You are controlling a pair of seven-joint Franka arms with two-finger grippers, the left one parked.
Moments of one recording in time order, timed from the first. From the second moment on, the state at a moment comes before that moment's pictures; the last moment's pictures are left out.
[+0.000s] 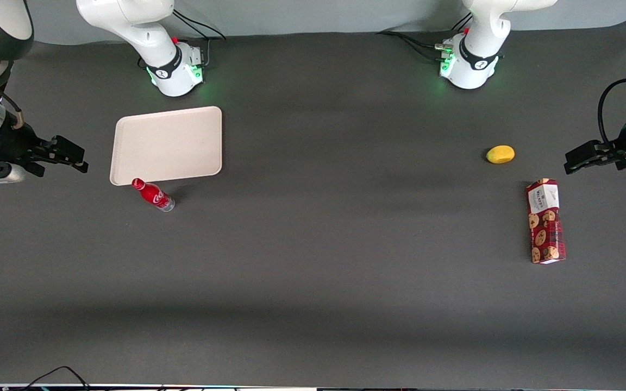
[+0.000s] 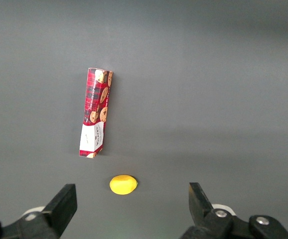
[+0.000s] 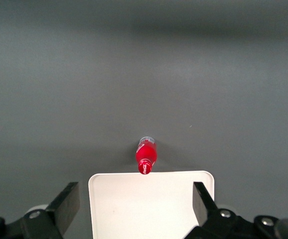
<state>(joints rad) 0.13 -0.04 -0.10 -1.74 0.01 1.71 -0.02</state>
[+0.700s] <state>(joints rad) 0.13 0.01 -0.10 -2.19 0.00 2.12 -0.02</state>
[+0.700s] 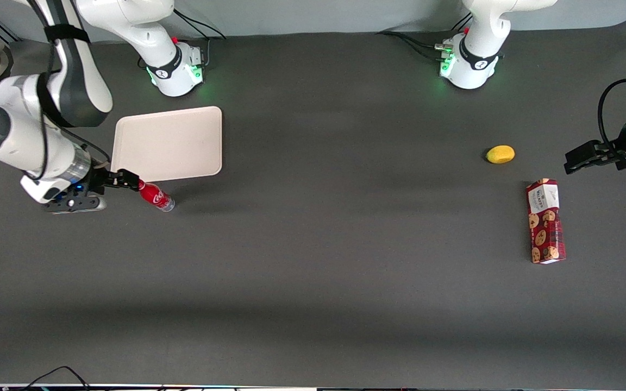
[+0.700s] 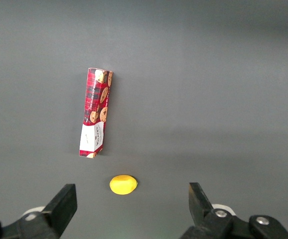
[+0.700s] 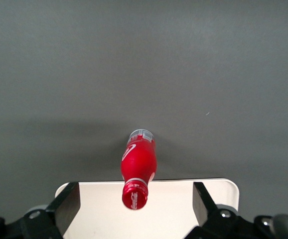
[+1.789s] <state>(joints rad) 0.13 0.00 -0.10 -2.43 0.00 2.41 -0.02</state>
